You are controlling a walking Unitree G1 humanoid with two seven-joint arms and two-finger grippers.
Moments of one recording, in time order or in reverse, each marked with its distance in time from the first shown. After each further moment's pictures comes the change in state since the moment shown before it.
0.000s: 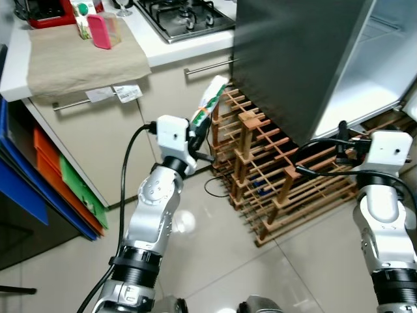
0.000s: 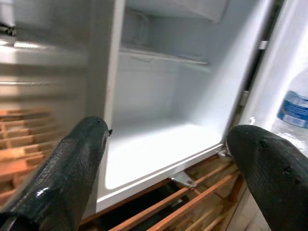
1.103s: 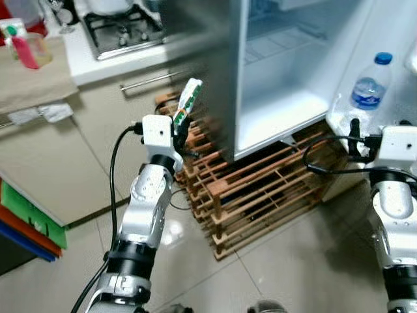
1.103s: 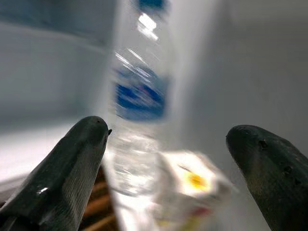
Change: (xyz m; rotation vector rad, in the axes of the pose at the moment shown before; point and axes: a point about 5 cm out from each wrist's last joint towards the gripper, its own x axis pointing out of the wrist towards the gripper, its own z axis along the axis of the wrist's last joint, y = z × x) left arm 0.001 0.017 -0.011 -0.012 0.047 0.159; right arm 0.004 -0.026 0.000 -0.087 0.017 -0.039
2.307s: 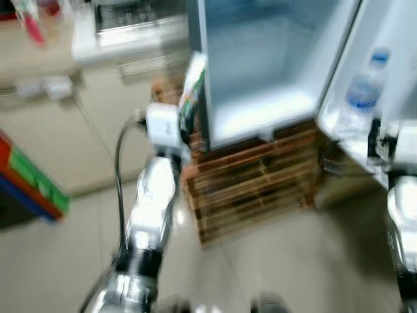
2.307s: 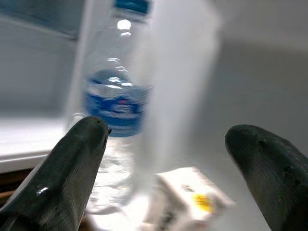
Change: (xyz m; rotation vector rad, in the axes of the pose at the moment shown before) left arm 0.000 -0.020 0.020 0.039 -0.123 -0.053; right arm -0.005 -0.007 0.011 -0.085 -0.025 -0.043
